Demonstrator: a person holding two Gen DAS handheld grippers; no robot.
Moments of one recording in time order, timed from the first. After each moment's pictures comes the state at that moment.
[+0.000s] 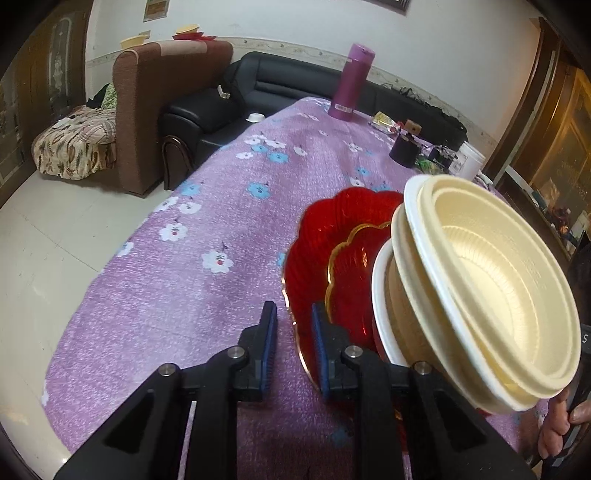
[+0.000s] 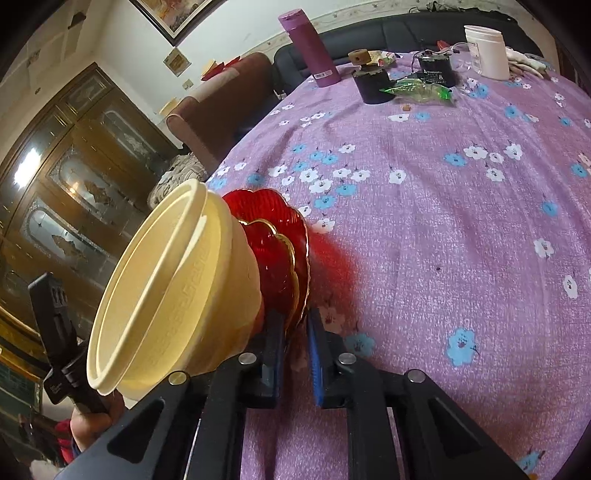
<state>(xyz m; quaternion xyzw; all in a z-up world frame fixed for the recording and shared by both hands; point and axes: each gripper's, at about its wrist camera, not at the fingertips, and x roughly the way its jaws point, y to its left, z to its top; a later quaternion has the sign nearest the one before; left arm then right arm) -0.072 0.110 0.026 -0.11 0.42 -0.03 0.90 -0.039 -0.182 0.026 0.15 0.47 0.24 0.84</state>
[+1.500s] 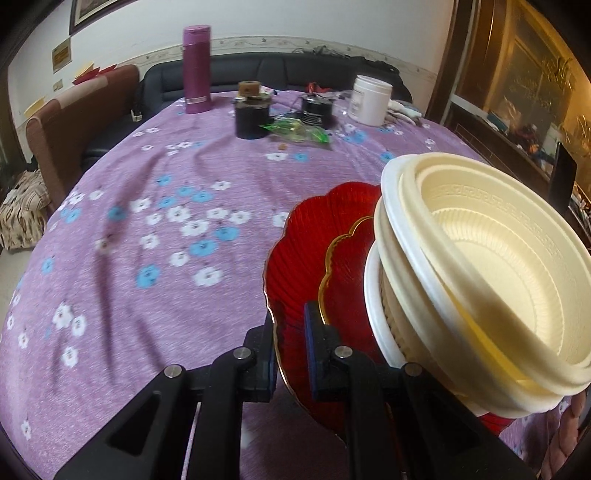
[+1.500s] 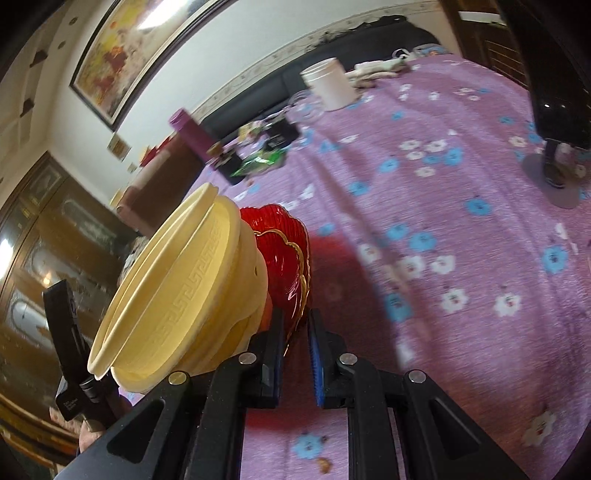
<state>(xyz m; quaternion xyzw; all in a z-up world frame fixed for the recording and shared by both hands) -0.019 -0.115 0.034 0.01 0.44 -0.12 0.89 -0.084 -0.384 0.033 0.26 0.41 0.11 0.87</state>
